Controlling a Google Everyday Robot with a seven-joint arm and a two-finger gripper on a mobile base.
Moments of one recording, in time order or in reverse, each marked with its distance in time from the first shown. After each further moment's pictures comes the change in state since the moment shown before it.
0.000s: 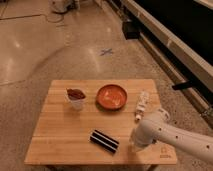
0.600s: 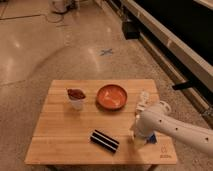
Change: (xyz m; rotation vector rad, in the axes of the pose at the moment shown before) arm 0.014 -0.036 -0.022 0.026 0.029 0.042
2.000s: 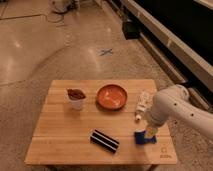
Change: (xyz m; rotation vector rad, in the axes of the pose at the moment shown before) arm 0.038 -0.021 -0.068 0.008 0.035 0.114
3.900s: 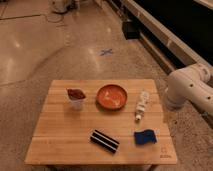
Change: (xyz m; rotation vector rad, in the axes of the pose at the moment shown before) arm 0.074 -0.049 -0.097 0.070 0.167 0.054
